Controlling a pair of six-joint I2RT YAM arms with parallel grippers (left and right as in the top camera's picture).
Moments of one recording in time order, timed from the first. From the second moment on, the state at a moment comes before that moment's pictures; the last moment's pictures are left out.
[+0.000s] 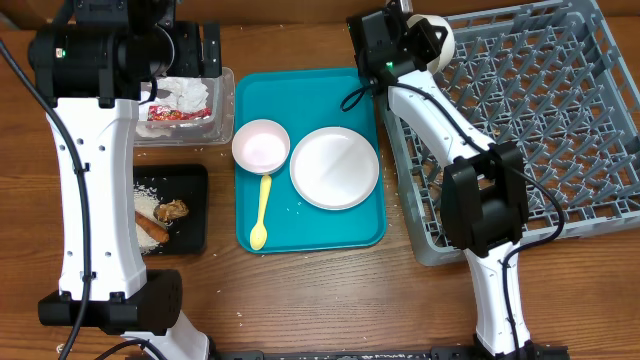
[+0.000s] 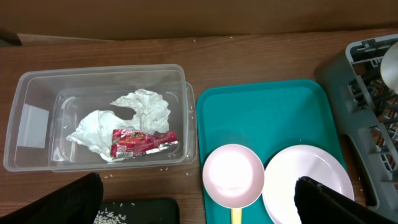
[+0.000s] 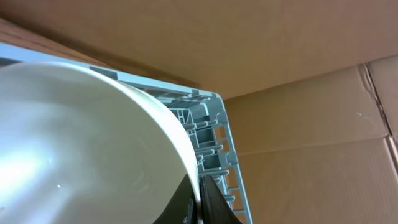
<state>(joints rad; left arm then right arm) -0.05 1.82 2.33 -1.36 0.01 -0.03 0.39 2.35 2.03 -0.47 1.19 -0.38</state>
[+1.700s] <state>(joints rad) -0.05 1.82 2.33 -1.36 0.01 -0.03 0.56 2.37 2.01 -0.45 1.40 -0.49</state>
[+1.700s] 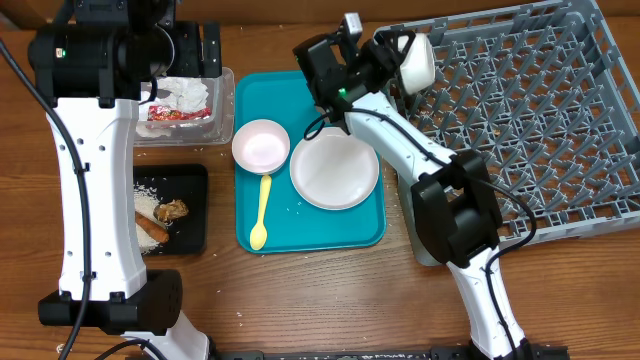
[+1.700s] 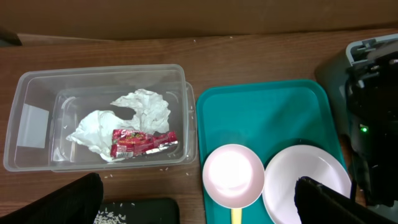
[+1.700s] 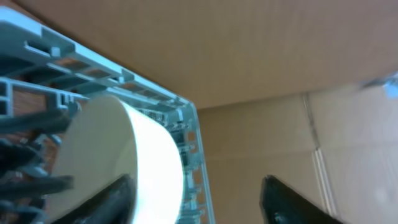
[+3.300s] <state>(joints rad) -0.05 1.82 2.33 -1.36 0.01 -0.03 0.64 2.04 2.00 -0.84 -0.25 0.25</state>
